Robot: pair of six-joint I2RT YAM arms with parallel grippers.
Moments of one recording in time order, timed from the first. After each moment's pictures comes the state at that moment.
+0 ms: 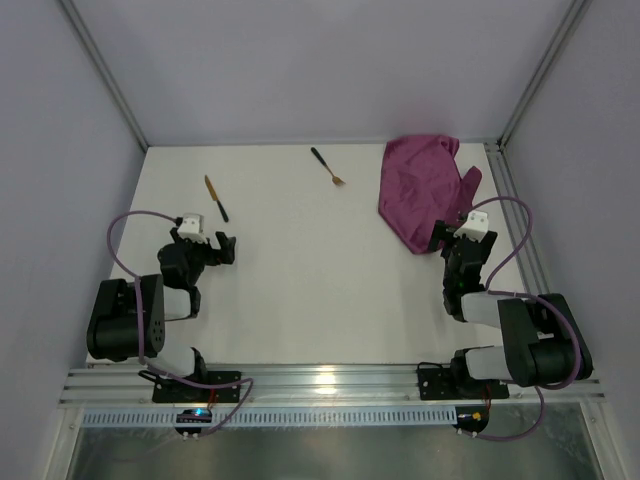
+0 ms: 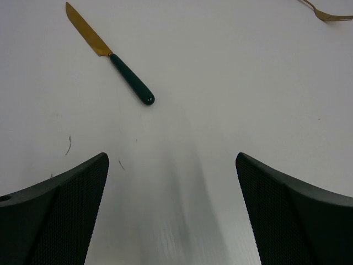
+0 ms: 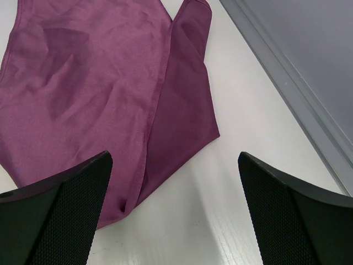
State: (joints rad) left arm 0.11 1.52 0.26 1.06 0.33 -0.06; right arm 0.10 1.34 0.25 0.92 0.42 0.02
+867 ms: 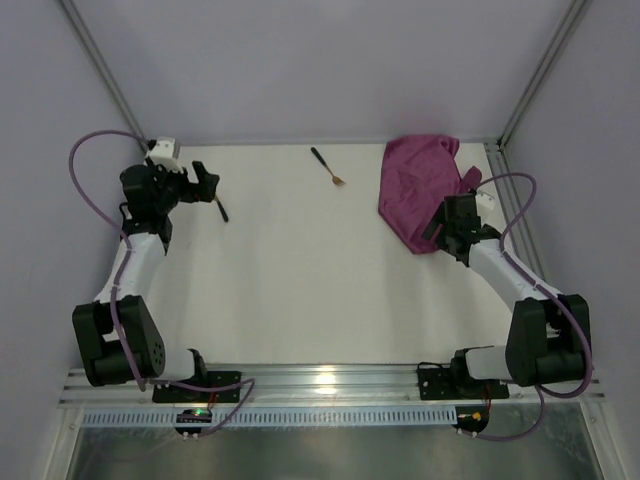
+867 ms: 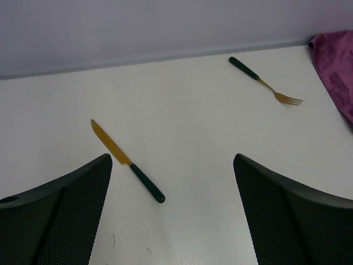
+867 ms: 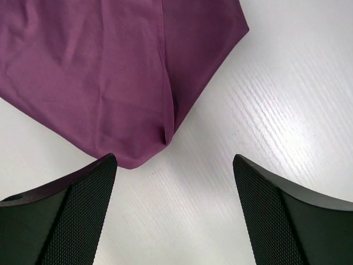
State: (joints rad) left arm 0.17 1.38 0.89 0.30 0.47 -0.04; right arm 0.10 1.32 0.82 -0.34 0.33 0.56
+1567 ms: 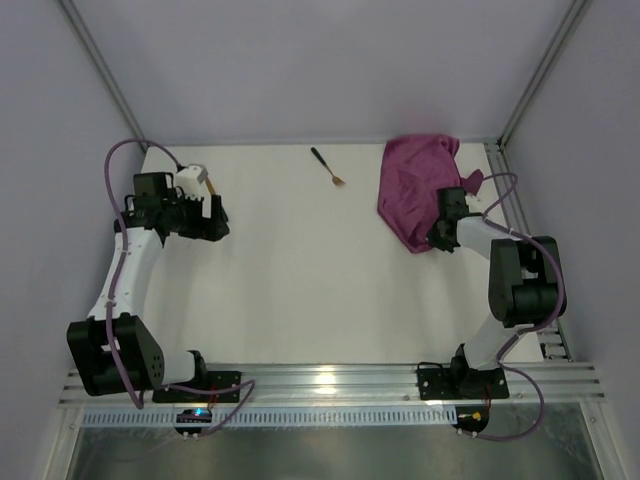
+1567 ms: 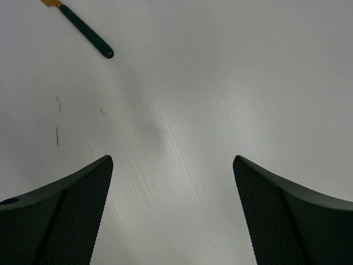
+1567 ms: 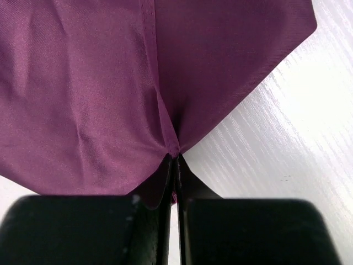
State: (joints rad) left arm 0.11 1.33 1.10 -0.62 0.45 0.20; right arm 0.05 1.70 0.94 -0.27 0.22 0.66
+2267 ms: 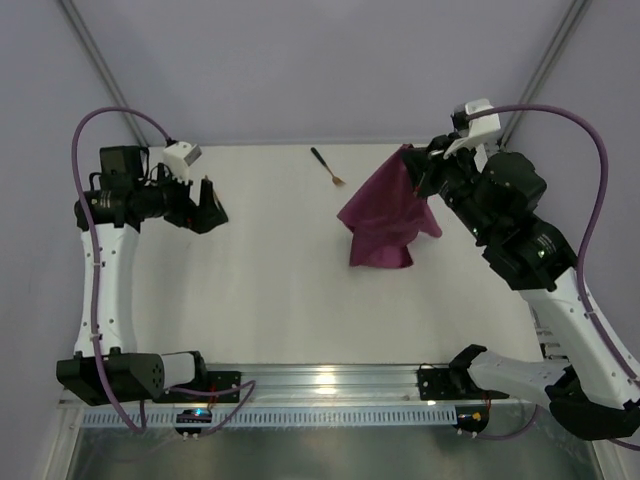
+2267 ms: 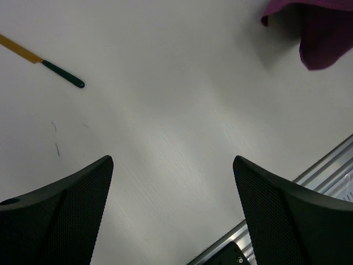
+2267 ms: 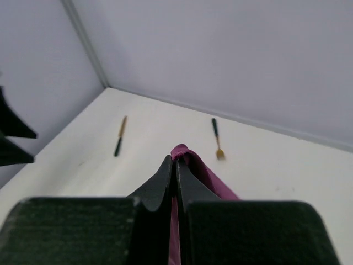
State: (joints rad) left arm 0.11 1.28 1.52 -1.08 0.62 0.35; right arm 0.61 1.07 1.50 -0.45 0.21 0.14
